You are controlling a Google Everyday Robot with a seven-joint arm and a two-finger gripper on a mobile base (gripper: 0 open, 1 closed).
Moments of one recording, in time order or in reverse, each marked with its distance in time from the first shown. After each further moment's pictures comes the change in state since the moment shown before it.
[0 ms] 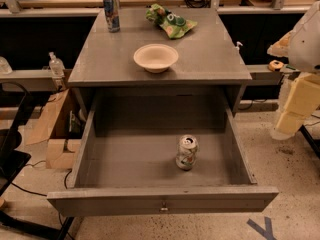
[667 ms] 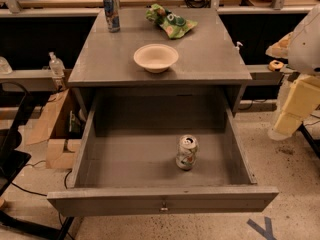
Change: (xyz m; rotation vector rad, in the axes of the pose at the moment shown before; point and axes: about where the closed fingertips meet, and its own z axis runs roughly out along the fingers) arm -0.001 -0.001 0.004 0.002 -0.037 0.000
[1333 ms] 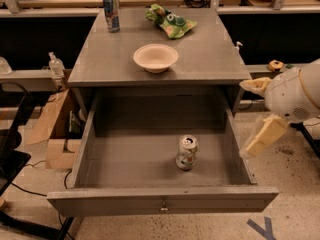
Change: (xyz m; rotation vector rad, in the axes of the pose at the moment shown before) arm 0.004 0.000 0.106 -0.056 -0.354 -0.013
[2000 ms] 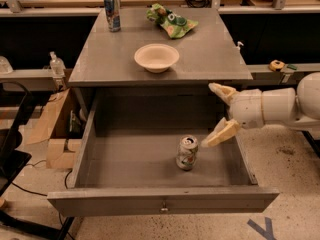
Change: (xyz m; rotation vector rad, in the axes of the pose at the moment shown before) arm -0.017 -0.053 0.111 0.059 -0.480 -0.041
